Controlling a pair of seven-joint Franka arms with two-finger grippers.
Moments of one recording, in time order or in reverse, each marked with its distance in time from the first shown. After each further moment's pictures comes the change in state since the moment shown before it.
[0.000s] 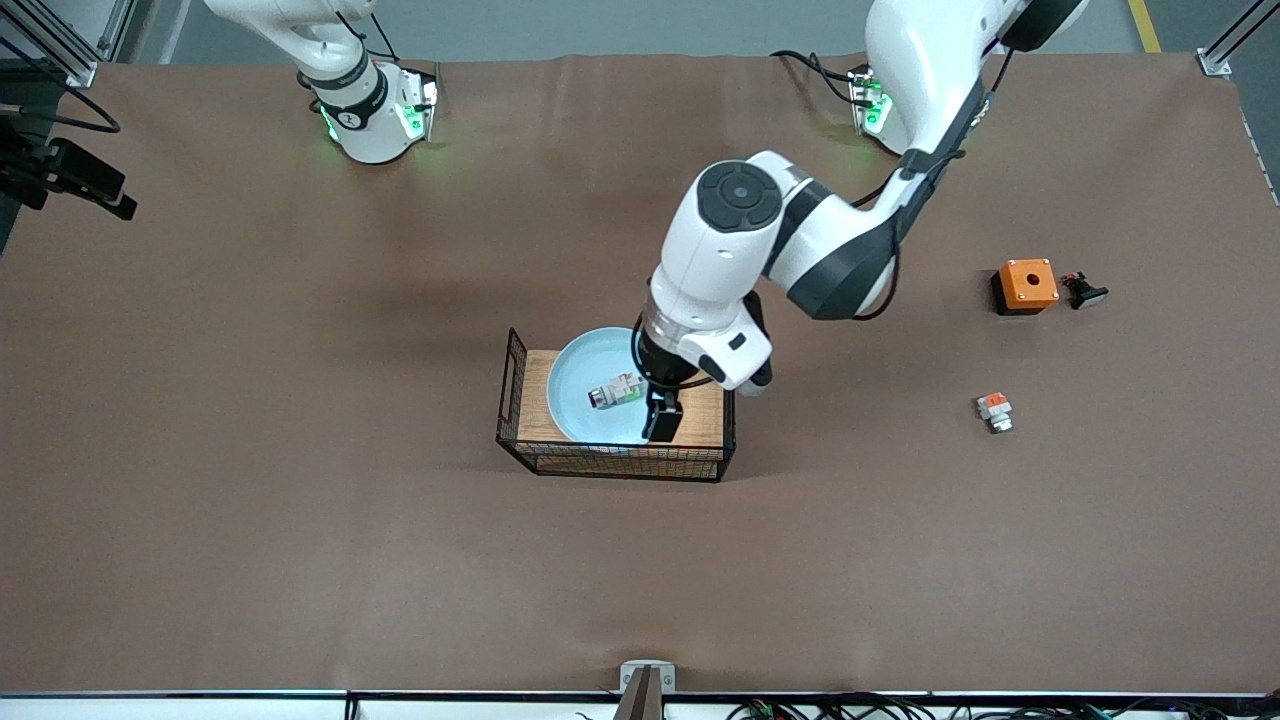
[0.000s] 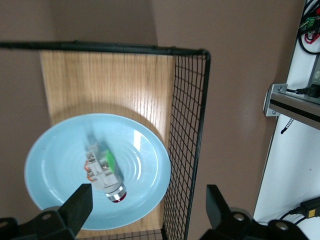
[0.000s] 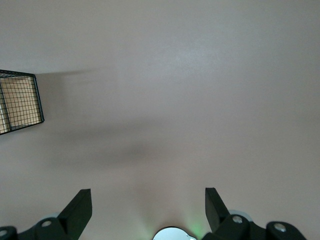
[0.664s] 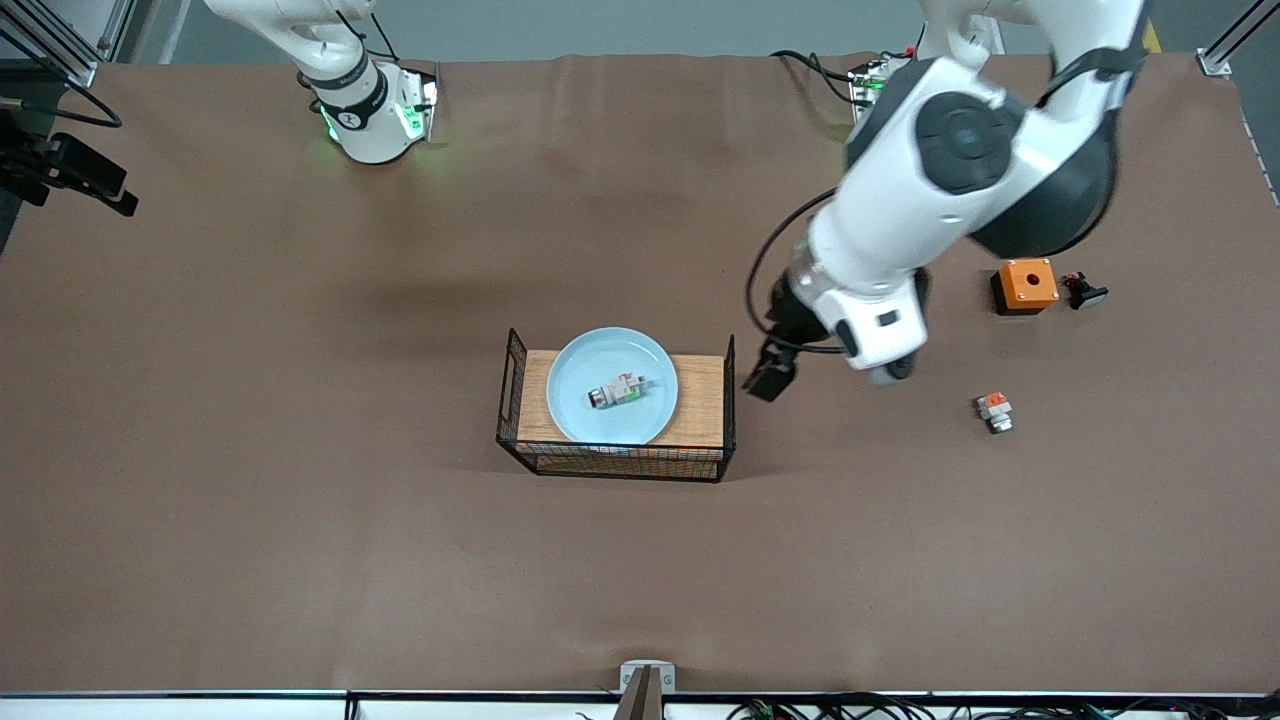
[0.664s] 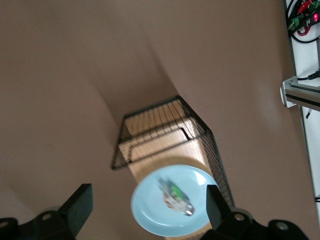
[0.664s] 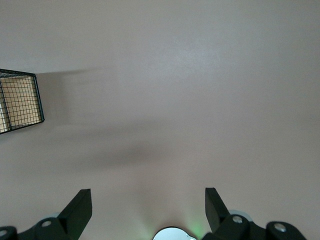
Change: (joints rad) left arm 0.224 -0.294 -0.001 -0.167 -0.187 -0.290 0.638; right arm 0.001 -0.008 0.000 -0.012 0.000 0.005 0.000
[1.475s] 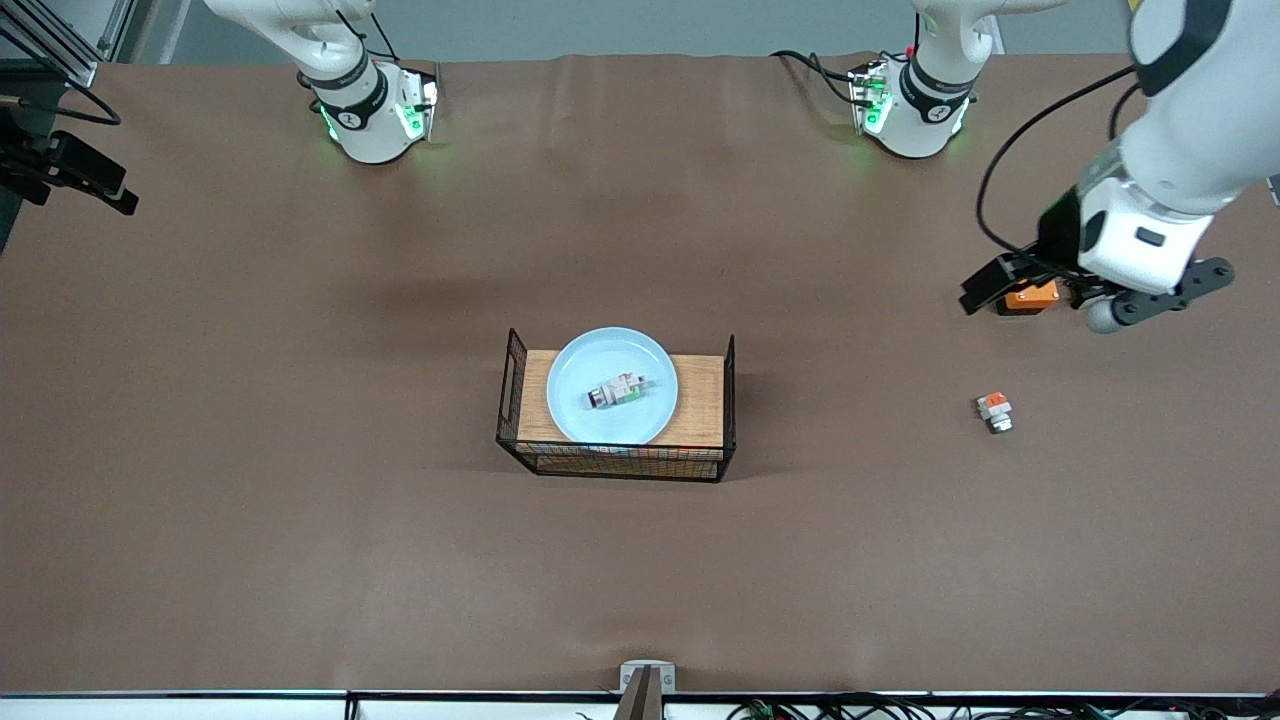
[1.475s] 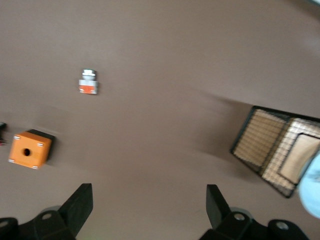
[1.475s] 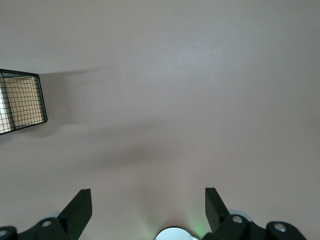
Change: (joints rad) left arm 0.363 -0.344 0.004 -0.331 -0.010 -0.120 1.102; right arm 0.000 -0.003 -0.004 -0.001 0.013 0.000 0.000
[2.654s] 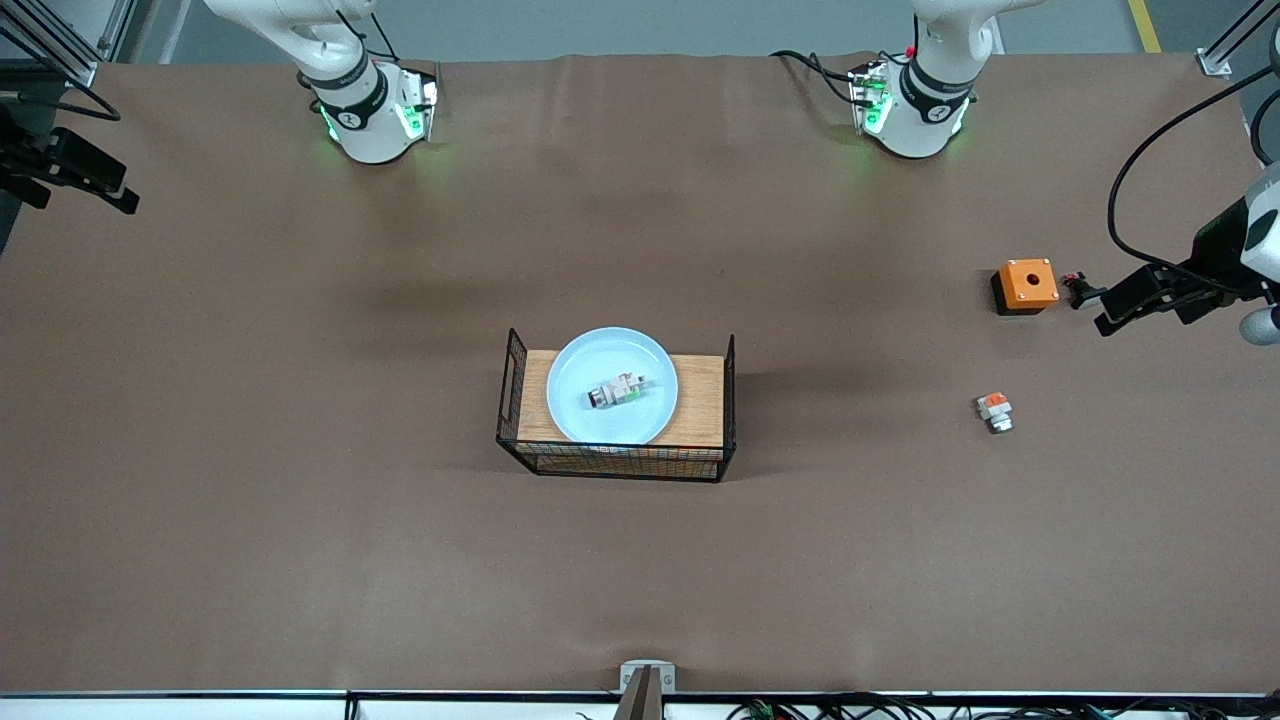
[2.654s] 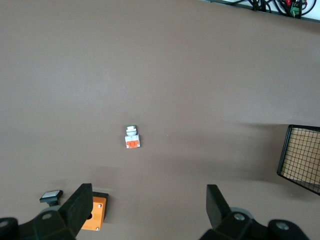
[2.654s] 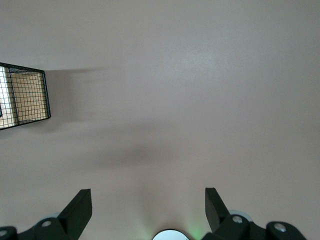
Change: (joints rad) left arm 0.153 0.008 0.007 -0.003 0.055 0.127 0.356; right arm 0.000 0.000 -0.002 0.000 0.009 0.008 -0.047
